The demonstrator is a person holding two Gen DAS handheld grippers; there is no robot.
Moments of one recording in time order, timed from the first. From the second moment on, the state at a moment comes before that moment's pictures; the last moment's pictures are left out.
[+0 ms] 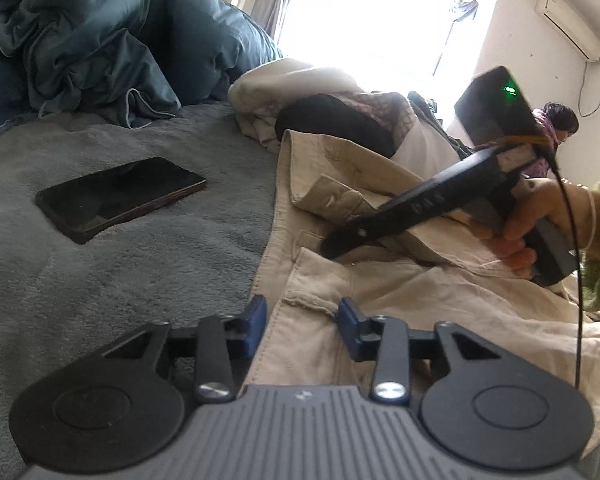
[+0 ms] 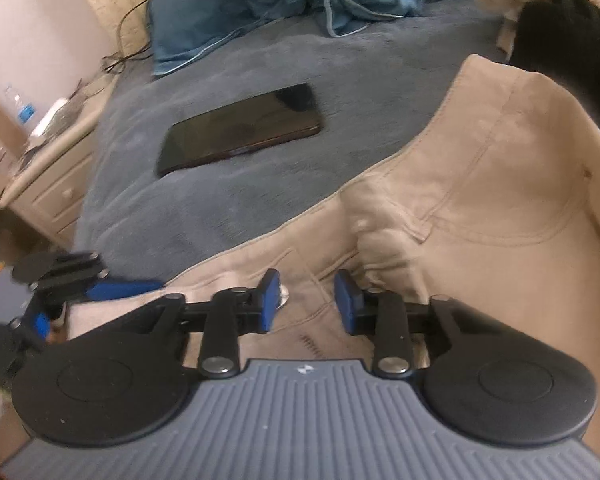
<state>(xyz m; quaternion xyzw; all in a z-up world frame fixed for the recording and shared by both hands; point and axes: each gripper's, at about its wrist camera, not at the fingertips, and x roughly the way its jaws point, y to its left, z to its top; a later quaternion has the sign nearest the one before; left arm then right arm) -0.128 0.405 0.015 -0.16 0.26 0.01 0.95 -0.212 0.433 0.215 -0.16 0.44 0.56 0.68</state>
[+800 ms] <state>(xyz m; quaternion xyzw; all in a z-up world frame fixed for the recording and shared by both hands) -0.138 0.419 0.017 -0.19 0.23 0.05 0.95 -0.244 0.437 0.226 -0.18 0.33 0.54 0.76</state>
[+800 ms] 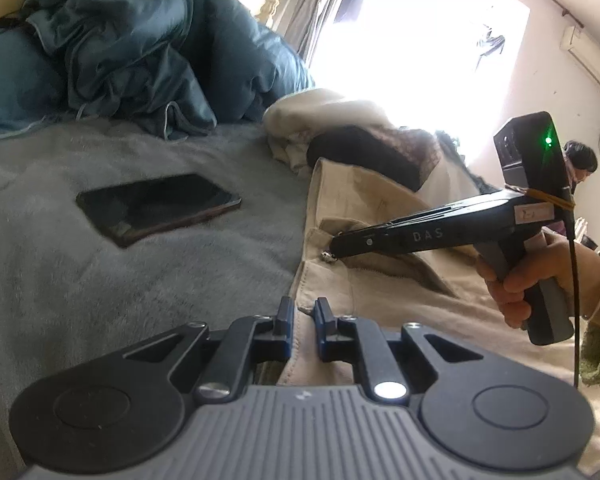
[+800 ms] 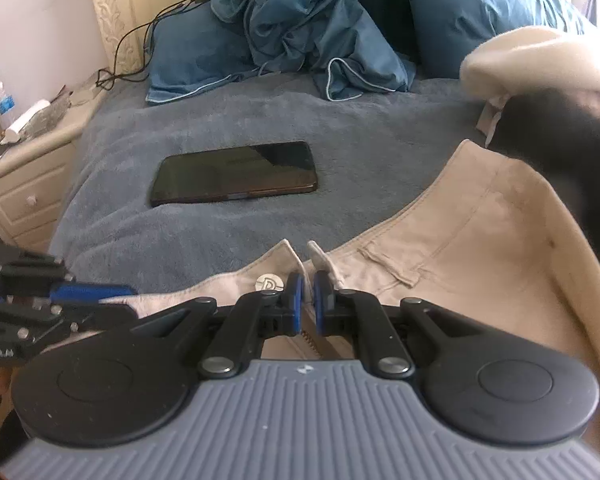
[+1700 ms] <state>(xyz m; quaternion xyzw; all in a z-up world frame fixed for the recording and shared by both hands) -0.139 0.422 0.013 -0.20 0.25 0.05 0.94 -0.280 0.430 0.224 -0.28 0.24 0.49 0.79</state>
